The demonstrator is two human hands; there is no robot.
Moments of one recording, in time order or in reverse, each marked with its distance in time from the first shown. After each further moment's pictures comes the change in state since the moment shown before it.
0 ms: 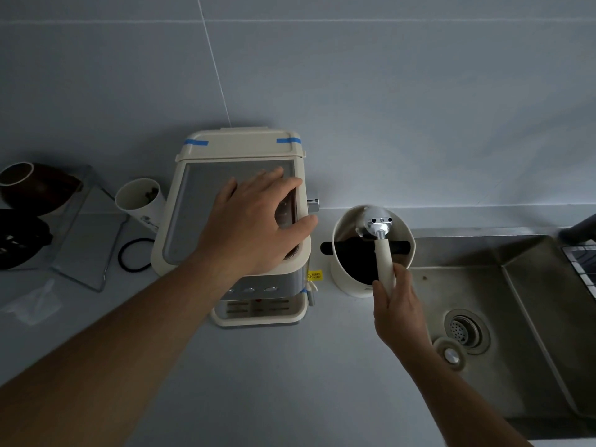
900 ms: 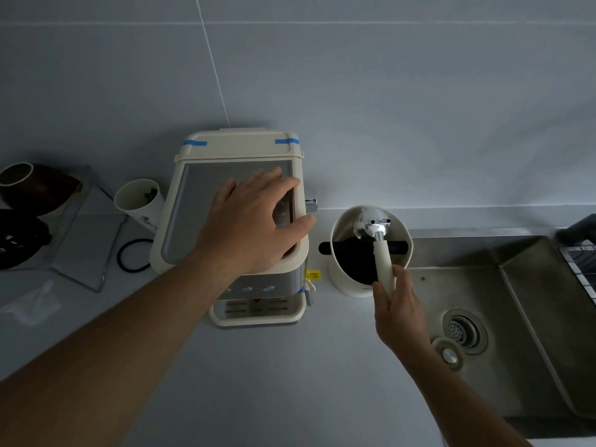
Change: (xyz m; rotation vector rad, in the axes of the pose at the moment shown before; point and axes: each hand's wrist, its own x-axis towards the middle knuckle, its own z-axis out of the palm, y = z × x) left_hand 0.000 -0.001 0.001 -0.006 0.016 0.006; right_hand -0.002 -0.001 -0.005 -0.003 0.001 0.016
